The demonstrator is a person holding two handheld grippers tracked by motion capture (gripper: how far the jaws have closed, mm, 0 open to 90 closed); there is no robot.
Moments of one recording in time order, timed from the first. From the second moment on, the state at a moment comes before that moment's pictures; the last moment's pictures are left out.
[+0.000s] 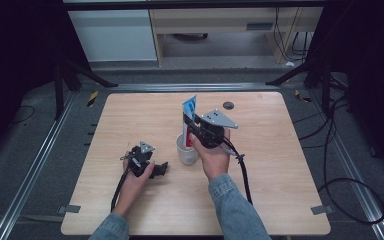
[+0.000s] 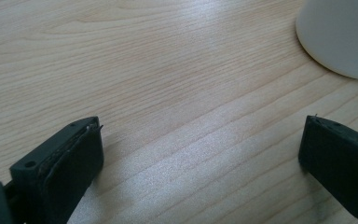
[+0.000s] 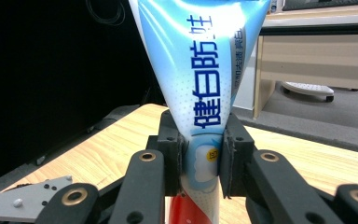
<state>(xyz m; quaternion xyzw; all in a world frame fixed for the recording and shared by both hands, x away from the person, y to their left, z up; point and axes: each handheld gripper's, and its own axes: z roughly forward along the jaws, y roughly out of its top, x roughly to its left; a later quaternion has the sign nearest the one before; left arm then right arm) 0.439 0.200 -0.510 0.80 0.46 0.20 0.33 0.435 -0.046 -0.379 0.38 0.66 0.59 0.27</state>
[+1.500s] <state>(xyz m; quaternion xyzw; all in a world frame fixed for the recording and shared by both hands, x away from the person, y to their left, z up) 0.439 0.200 -0.510 0.80 0.46 0.20 0.33 0.434 -0.033 -0.413 0.40 0.66 0.57 0.29</state>
